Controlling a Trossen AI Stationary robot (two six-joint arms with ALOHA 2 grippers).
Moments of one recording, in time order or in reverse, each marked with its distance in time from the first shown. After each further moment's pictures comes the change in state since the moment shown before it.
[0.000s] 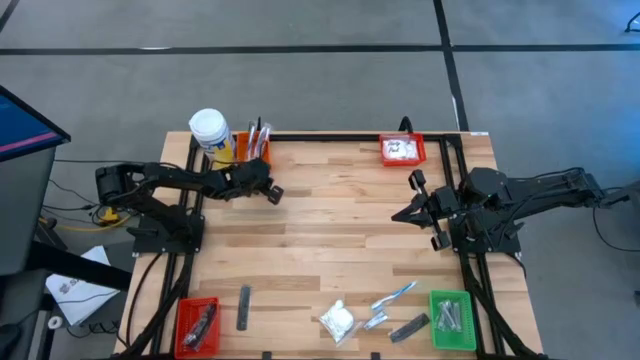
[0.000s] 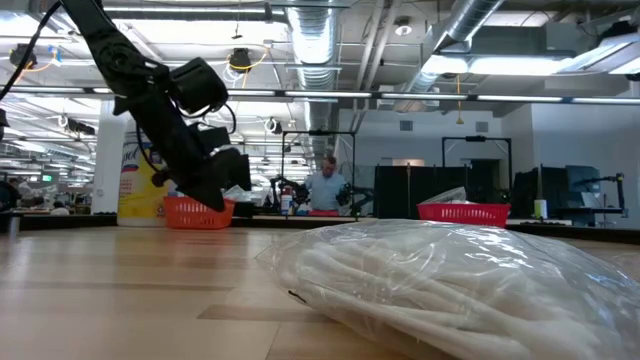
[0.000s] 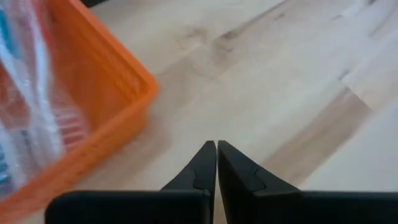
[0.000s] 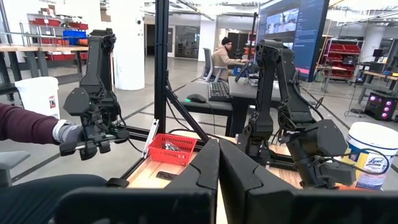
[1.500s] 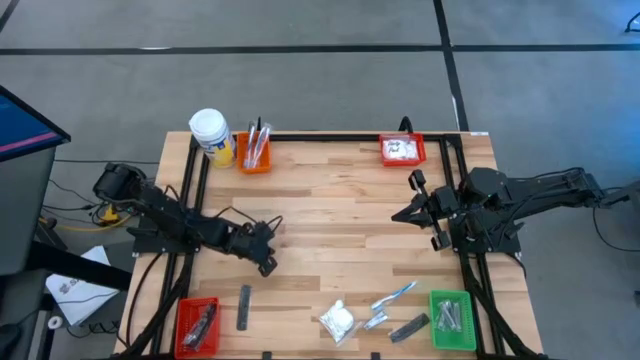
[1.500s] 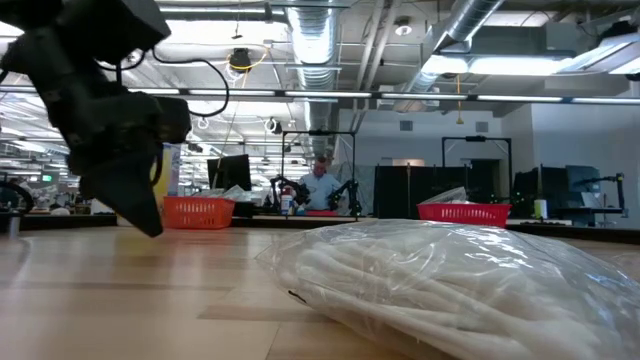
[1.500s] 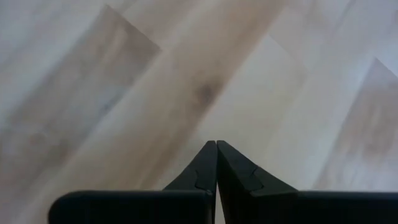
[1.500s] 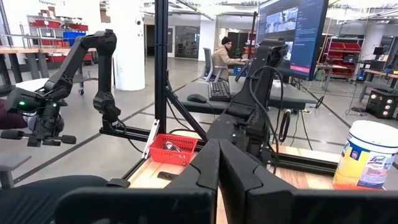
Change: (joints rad) left arm -0.770 0.000 0.000 -0.178 0.025 -0.547; right arm 0.000 0.000 0.000 0.000 0.000 0.010
